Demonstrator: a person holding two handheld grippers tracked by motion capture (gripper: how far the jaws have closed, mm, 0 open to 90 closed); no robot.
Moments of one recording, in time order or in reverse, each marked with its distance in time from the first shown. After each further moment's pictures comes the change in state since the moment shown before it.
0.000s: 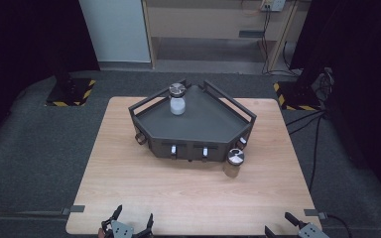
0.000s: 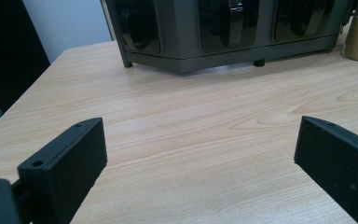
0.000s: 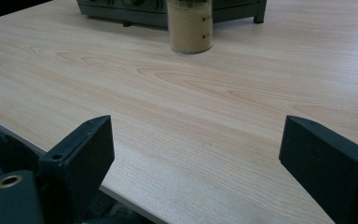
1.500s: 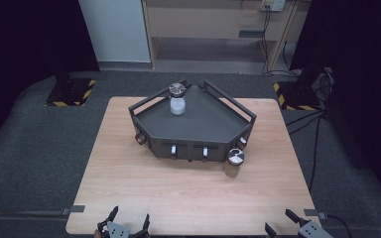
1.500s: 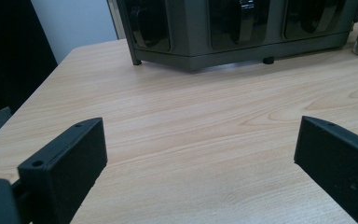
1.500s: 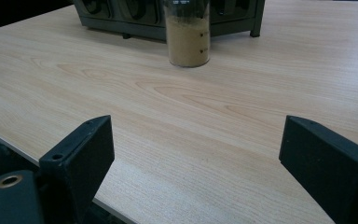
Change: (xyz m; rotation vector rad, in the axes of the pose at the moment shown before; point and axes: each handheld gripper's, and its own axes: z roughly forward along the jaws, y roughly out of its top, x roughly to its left) left arm 0.003 -0.002 -0.001 0.001 0.016 -0.003; right arm 0.000 0.004 -0.001 -0.032 -0.005 -0.005
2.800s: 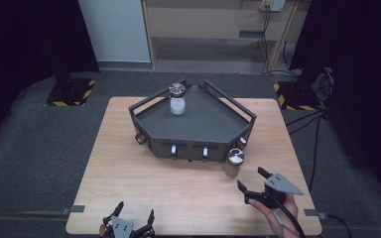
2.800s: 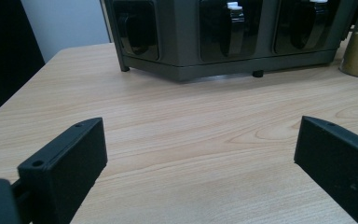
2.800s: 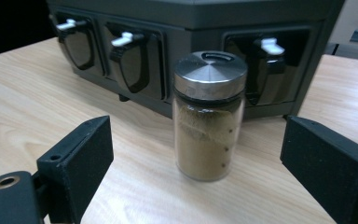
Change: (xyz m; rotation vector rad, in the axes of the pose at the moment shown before) left arm -0.002 0.005 0.012 -0.015 -0.032 -0.047; right arm 0.004 0.076 0.123 -0.039 0.033 -0.070
